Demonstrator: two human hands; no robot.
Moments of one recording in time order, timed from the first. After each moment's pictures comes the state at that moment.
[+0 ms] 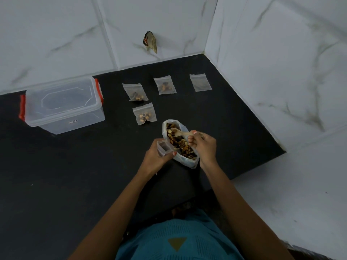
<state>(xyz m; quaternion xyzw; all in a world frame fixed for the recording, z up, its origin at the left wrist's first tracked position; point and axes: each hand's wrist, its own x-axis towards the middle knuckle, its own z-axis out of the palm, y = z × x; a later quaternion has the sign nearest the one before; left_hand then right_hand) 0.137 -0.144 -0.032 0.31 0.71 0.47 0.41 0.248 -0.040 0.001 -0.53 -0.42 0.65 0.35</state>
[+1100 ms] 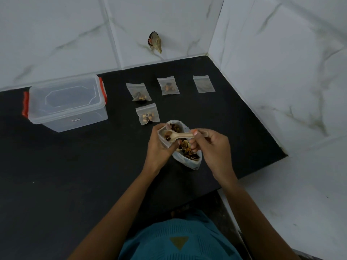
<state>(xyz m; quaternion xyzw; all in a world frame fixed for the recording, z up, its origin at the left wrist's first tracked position) 0.141 -0.131 -0.007 0.35 0.67 0.60 0.26 0.265 -0.074 0.075 -0.43 -0.64 0.56 0.32</state>
